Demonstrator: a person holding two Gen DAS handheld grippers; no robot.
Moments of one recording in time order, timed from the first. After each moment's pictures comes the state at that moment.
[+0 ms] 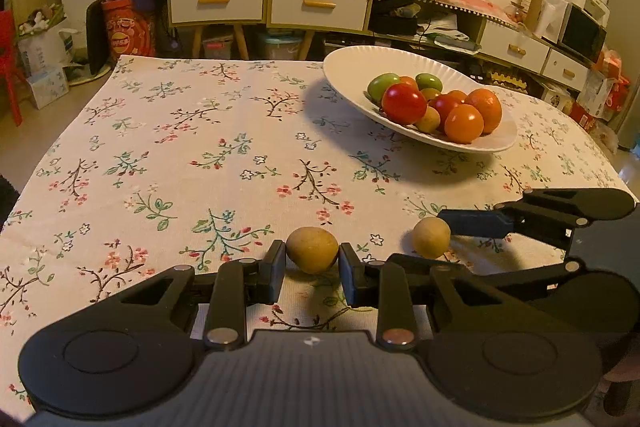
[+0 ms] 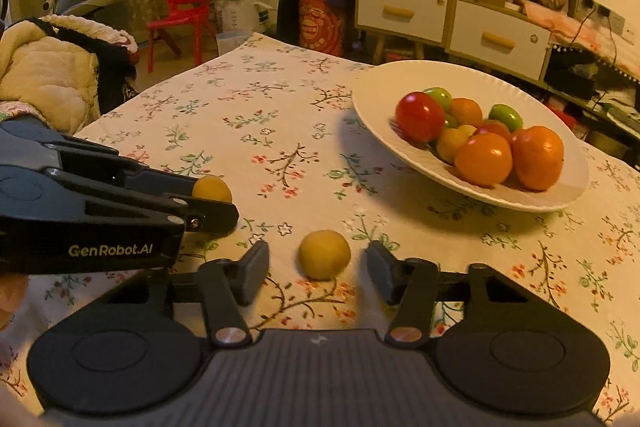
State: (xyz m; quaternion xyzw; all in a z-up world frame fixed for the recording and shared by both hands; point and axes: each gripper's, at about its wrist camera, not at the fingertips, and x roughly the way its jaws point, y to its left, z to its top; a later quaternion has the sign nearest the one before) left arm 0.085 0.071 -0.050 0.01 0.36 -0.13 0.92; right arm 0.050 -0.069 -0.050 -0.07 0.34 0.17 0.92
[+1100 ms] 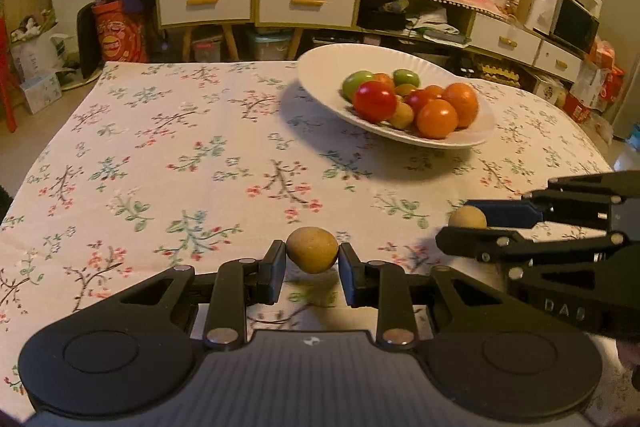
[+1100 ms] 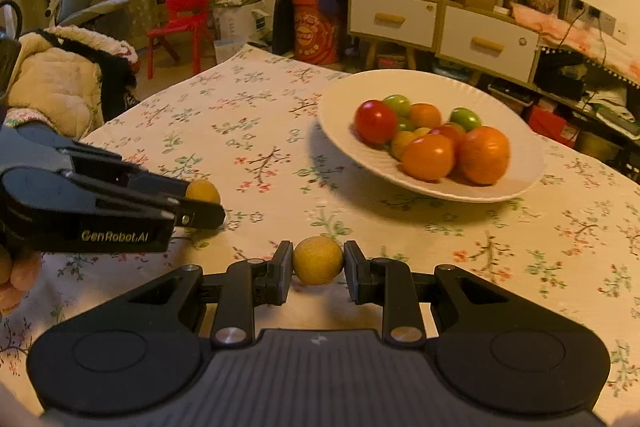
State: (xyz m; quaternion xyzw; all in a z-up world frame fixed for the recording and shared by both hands) left arm 0.077 0.048 -0.044 0.03 0.36 -0.14 0.92; right arm 0.037 -0.101 -0.033 -0.06 0.33 0.16 0.93
